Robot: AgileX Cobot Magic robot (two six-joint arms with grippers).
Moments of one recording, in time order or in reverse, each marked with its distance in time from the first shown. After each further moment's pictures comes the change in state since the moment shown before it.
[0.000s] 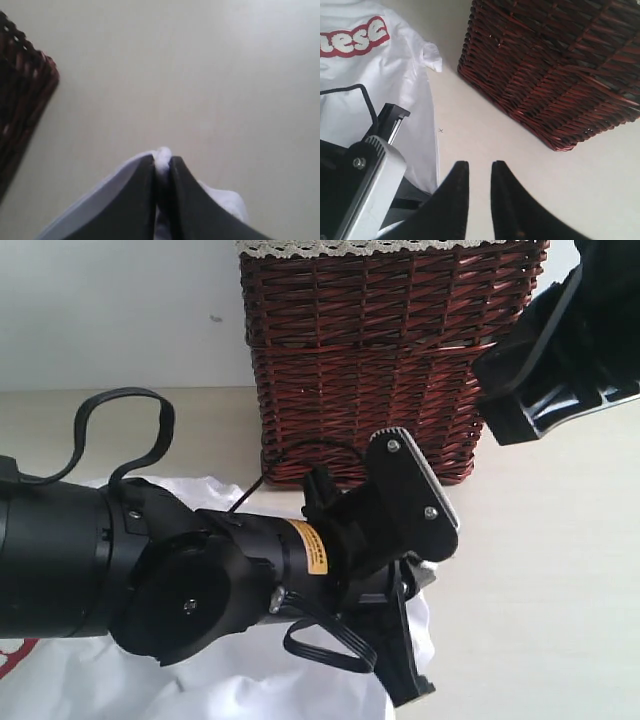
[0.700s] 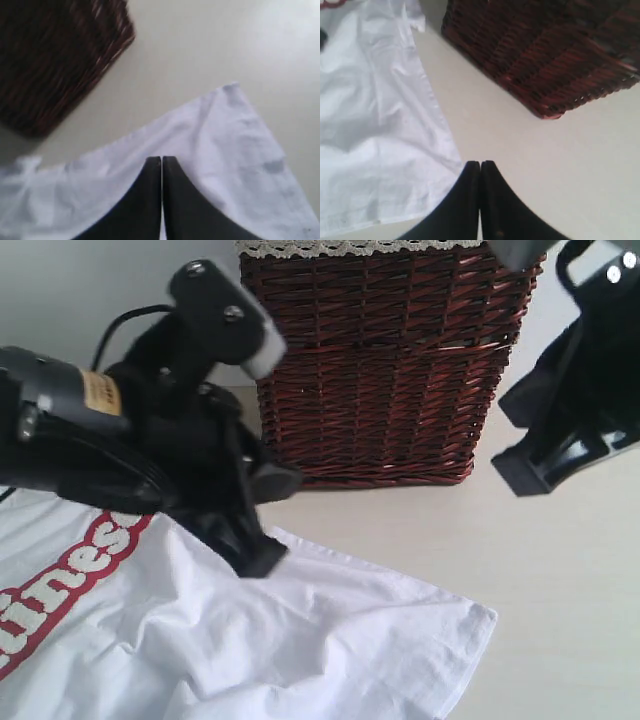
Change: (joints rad) left arm 0.265 -0.377 0.000 -0.054 0.467 -0.102; right arm 0.000 0.015 0.062 -0.070 0.040 0.002
